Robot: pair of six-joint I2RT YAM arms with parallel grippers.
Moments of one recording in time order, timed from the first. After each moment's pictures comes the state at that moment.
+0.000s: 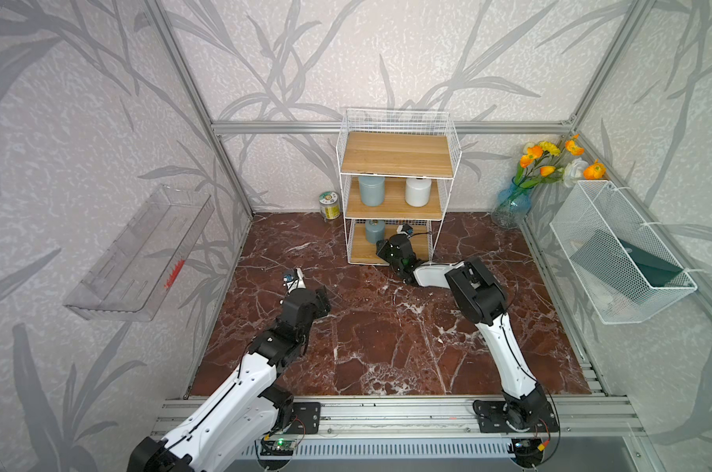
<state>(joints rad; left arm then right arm) -0.42 0.80 0.47 -0.21 -0.36 -0.56 0.58 2.42 1.58 0.45 0.12 1.00</state>
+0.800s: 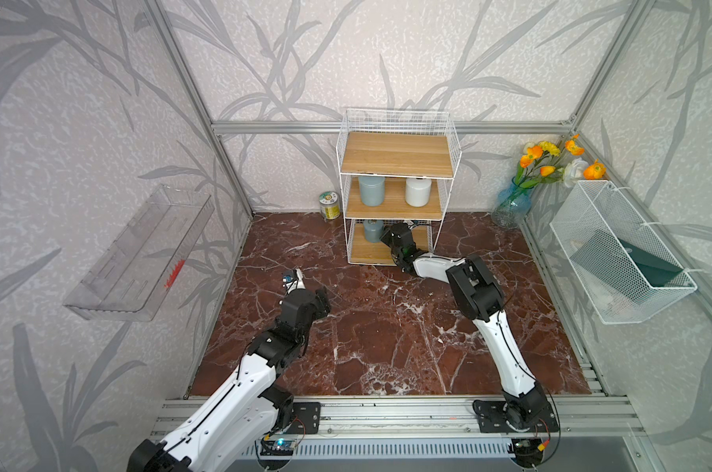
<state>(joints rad) -0.42 0.80 0.47 -0.22 -0.34 -0.58 0.54 2.51 1.80 0.40 0.26 0.97</state>
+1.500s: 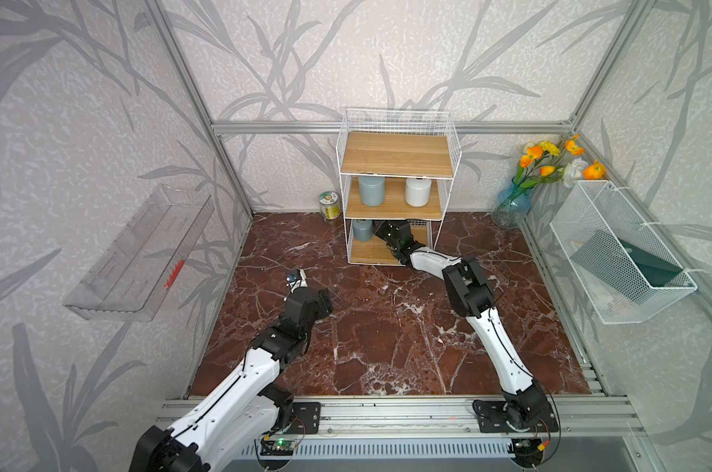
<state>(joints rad) -0.42 0.86 0.47 -0.20 -0.33 -0.59 0.52 2.64 2.03 0.37 0.00 0.91</state>
